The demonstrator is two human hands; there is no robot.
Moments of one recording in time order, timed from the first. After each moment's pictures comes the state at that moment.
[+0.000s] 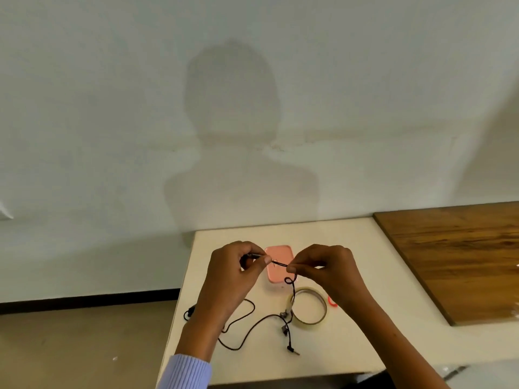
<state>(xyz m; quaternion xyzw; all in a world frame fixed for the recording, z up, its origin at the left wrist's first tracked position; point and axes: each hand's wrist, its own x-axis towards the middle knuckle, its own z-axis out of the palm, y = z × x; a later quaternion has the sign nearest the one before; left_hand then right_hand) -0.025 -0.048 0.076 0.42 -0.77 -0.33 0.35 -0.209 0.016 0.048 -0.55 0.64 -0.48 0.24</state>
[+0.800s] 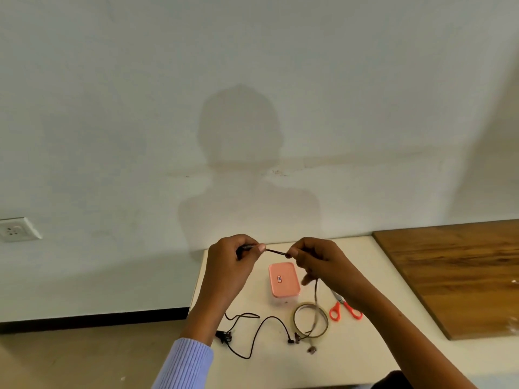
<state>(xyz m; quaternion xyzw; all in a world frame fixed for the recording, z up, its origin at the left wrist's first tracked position) -0.021 -0.038 0.128 0.43 -0.75 -0.30 0.41 -0.198 0.026 0.110 -0.54 0.57 -0.49 0.36</state>
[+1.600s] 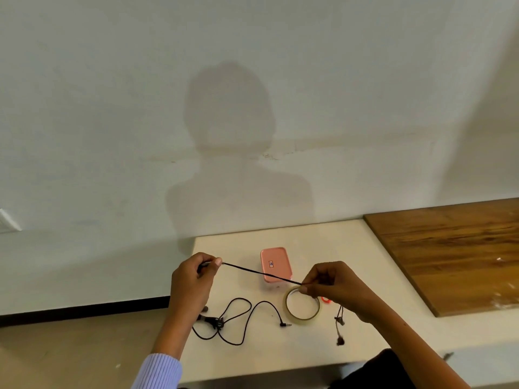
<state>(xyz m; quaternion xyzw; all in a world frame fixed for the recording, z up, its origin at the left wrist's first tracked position) 0.018 -0.051 0.064 0.52 -0.68 -0.34 0.40 -0.231 0.053 0.040 -0.51 0.61 -0.43 0.43</state>
